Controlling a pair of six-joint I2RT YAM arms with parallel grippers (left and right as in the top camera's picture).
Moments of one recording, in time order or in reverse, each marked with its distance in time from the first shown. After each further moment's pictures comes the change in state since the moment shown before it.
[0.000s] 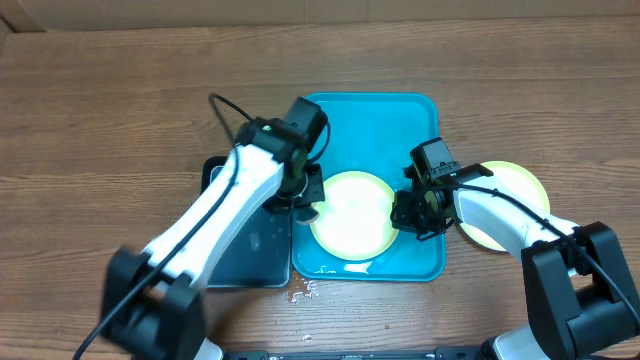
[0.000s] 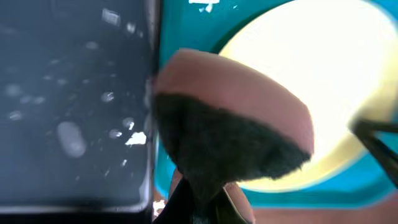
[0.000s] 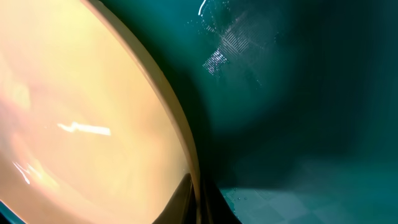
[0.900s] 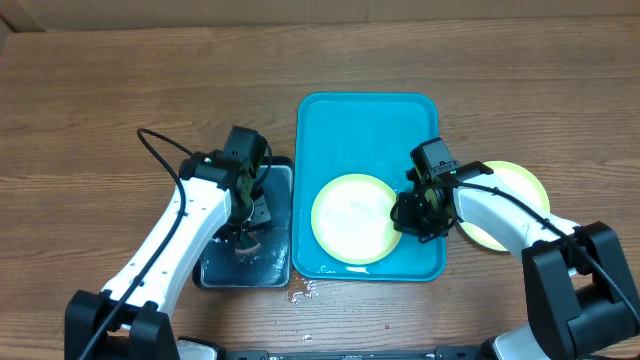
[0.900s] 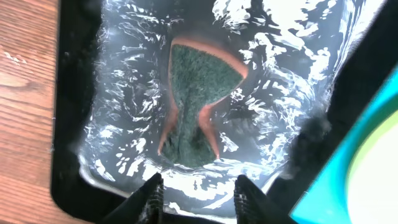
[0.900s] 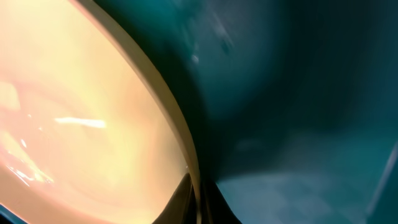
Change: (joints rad) left arm 0.203 -0.169 -0.289 0.054 -0.166 0.019; right arm 0.000 0.000 0.028 -0.117 0.003 0.023
